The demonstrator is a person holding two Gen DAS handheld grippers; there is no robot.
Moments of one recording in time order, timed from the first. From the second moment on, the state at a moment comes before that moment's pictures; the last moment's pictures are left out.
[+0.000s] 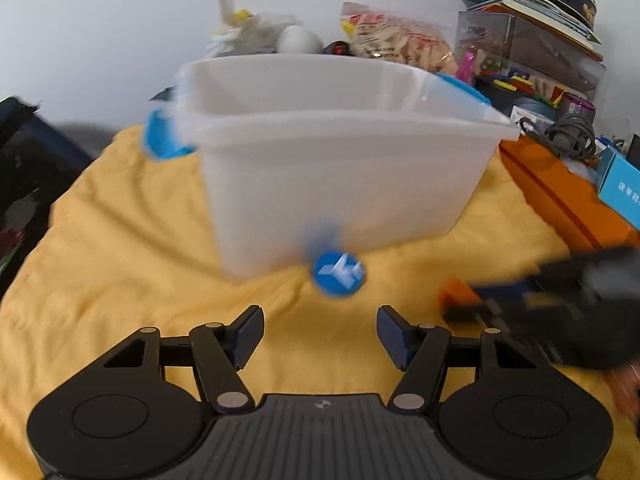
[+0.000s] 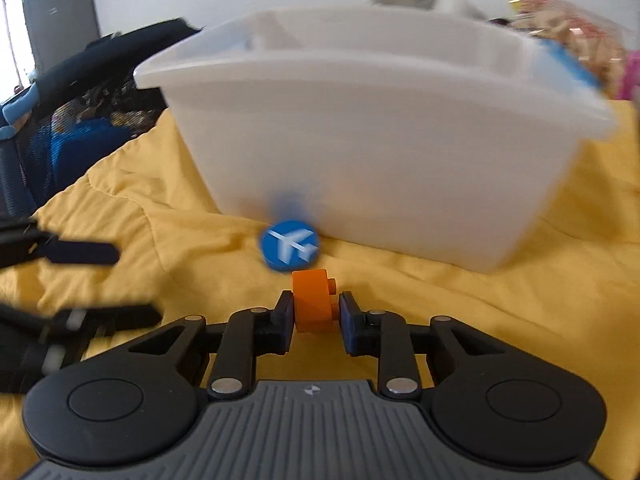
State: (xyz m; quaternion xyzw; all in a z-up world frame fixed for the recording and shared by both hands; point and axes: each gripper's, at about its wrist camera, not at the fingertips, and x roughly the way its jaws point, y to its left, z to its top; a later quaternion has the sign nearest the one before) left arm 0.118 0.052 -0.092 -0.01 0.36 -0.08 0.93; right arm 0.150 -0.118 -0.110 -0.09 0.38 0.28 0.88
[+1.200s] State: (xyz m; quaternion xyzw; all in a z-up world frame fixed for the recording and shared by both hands) left arm 0.043 0.055 -0.117 -0.03 0.40 -0.10 0.91; right arm 0.097 -0.162 -0.122 -0.09 0.40 0.25 0.88
